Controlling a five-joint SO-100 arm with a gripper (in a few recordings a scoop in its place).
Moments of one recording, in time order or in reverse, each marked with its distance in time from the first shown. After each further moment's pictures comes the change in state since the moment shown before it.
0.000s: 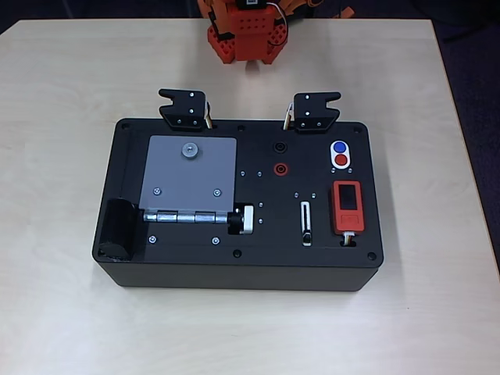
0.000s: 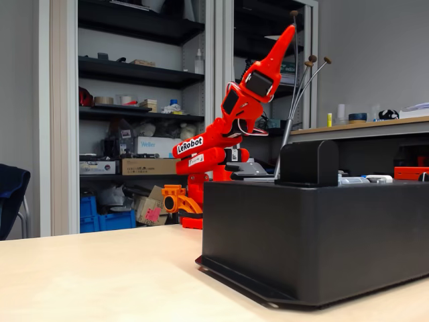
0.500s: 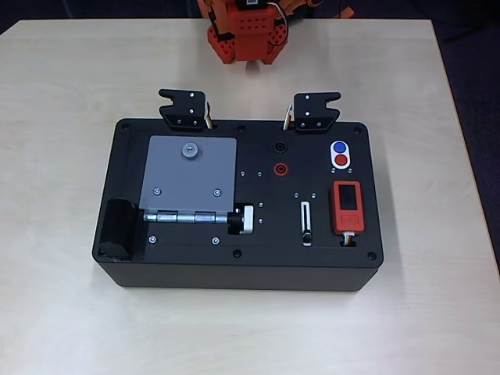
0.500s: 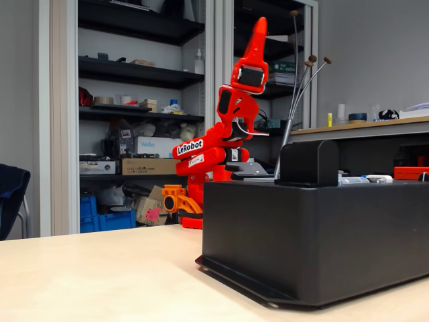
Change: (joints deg) arm -1.2 0.2 3.2 -27.8 16.3
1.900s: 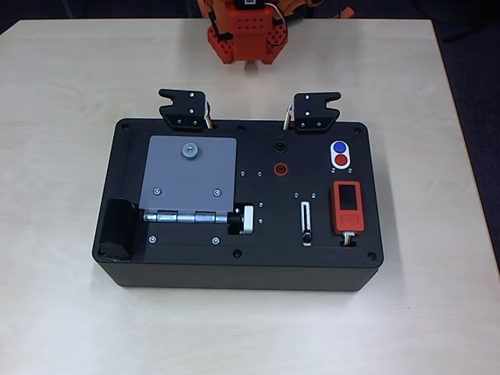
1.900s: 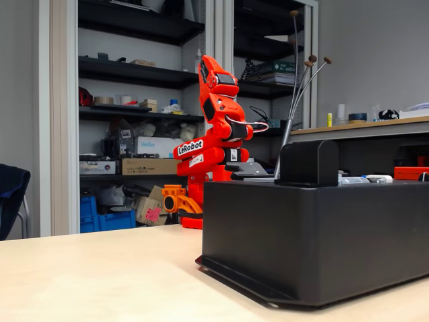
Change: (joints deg) arm 4.2 0.0 0.7 -48.2 25.8
